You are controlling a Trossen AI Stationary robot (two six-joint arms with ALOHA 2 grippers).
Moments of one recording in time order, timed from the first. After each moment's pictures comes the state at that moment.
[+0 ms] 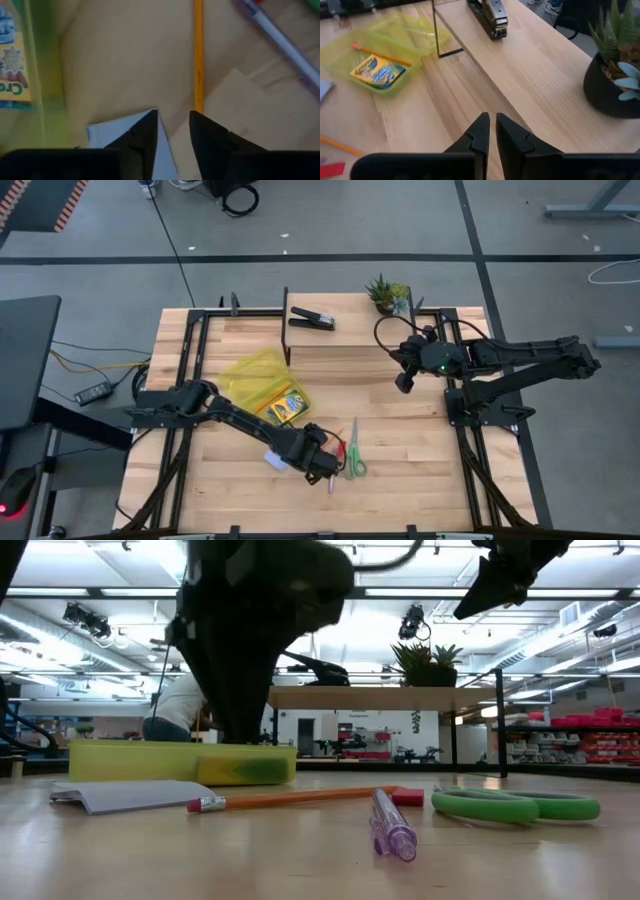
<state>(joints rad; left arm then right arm) -0.41 2.16 1.76 -1.11 -0.16 -1.04 0.05 0.89 0.88 -0.68 0.54 0.32</state>
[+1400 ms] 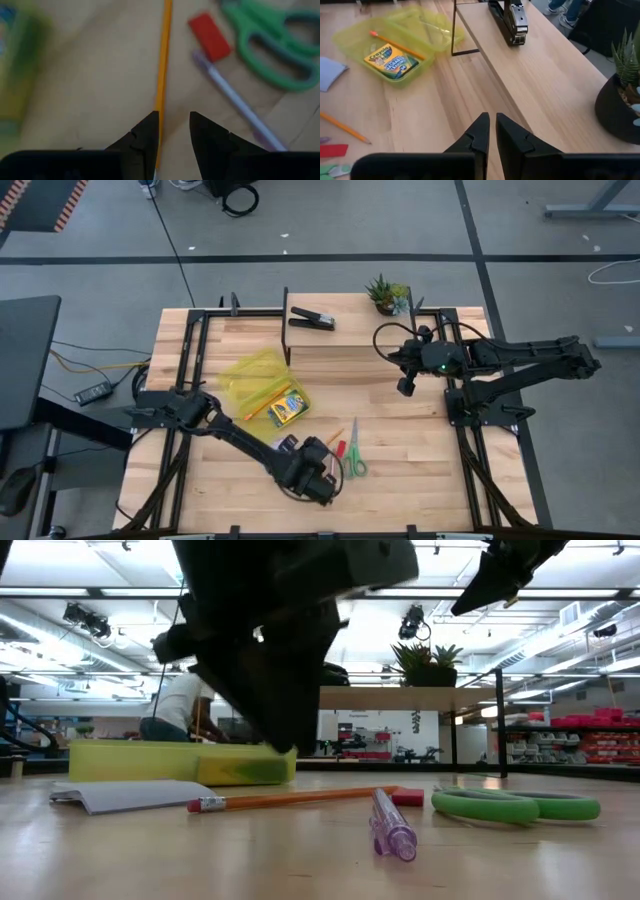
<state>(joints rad) -0.53 2.23 1.77 -0.96 -0.51 -1.27 0.05 0.89 0.88 -0.65 0.48 0.17</state>
